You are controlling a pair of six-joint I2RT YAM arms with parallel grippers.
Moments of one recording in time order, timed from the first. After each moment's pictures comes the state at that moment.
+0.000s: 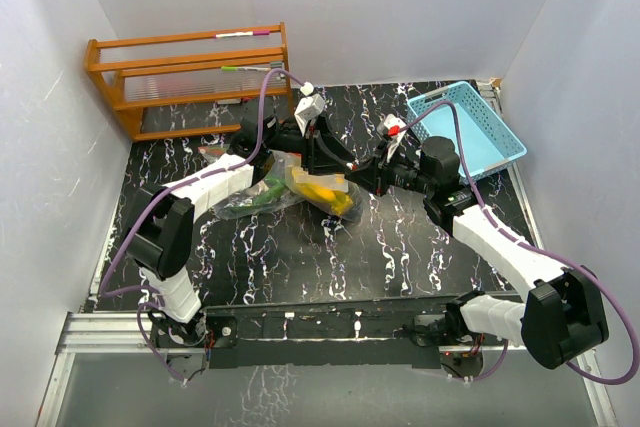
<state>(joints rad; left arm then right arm) -0.53 1.75 1.21 0.65 1.28 -0.36 0.39 1.17 0.76 0.24 -0.72 0.12</state>
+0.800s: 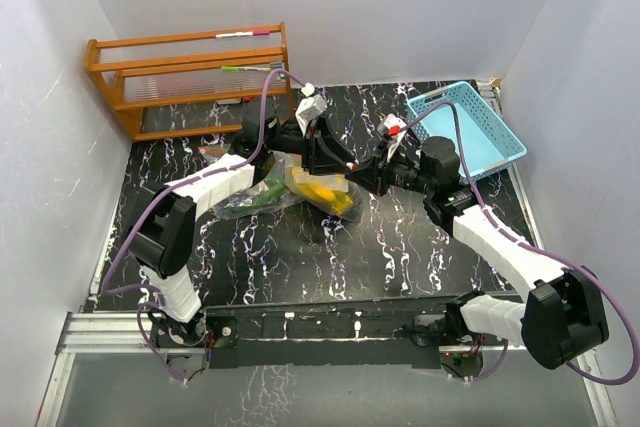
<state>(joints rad) -0.53 1.75 1.21 0.65 1.28 -0.37 0.39 1.16 0.76 0.24 -0.71 0.12</state>
